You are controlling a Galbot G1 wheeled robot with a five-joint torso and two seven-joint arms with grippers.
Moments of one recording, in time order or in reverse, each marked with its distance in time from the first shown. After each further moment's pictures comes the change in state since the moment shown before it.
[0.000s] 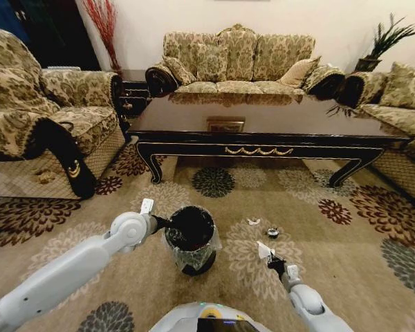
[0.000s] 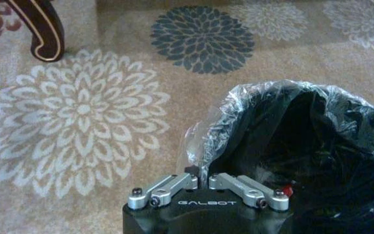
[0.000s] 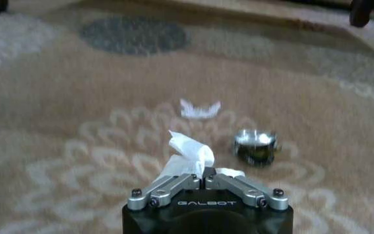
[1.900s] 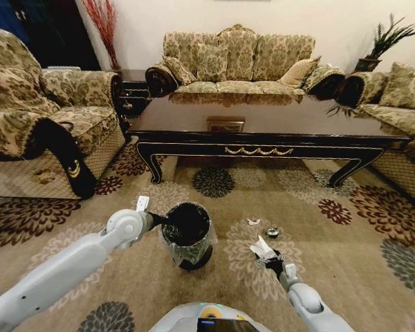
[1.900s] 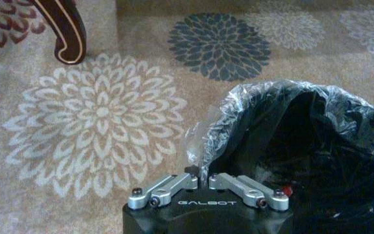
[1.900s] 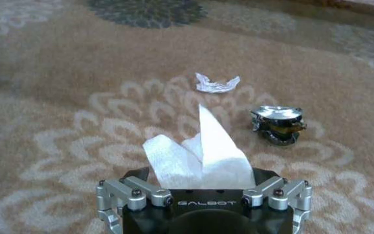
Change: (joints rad) left arm 0.030 0.021 -0.075 0.028 -0.003 0.000 0.025; right arm 0.082 0.005 -0.091 -0.127 -0.020 0.000 -0.019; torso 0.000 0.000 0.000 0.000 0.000
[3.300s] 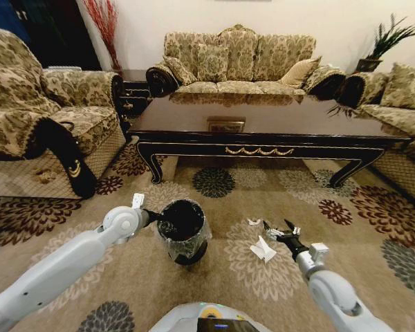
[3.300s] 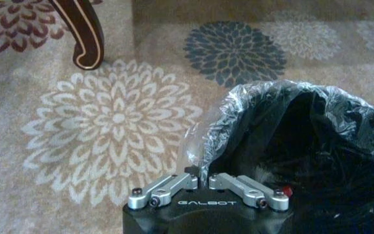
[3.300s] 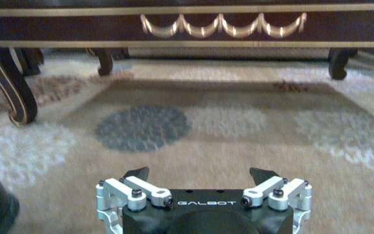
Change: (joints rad) left arm 0.014 0.001 -0.056 0.062 0.045 0.000 0.070; right arm -0.195 -0.067 0.242 0.481 0.212 -0.049 0.054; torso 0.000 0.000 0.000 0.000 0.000
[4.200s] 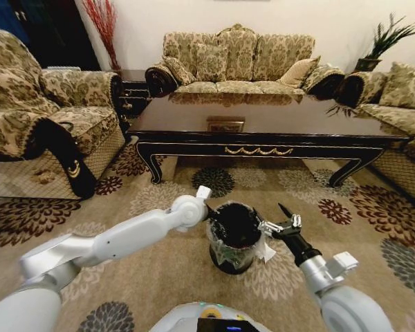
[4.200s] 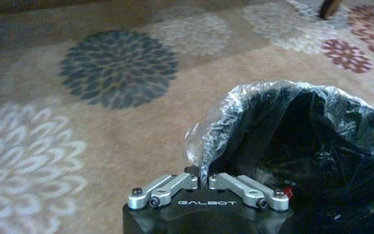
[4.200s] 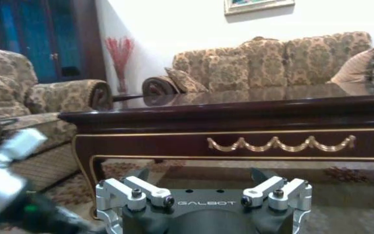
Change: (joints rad) left arm -0.542 -0.292 0.577 0.075 -0.148 0.000 -0.187; right arm -0.211 0.030 0.173 0.554 0.055 -0.034 0.008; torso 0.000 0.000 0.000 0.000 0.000
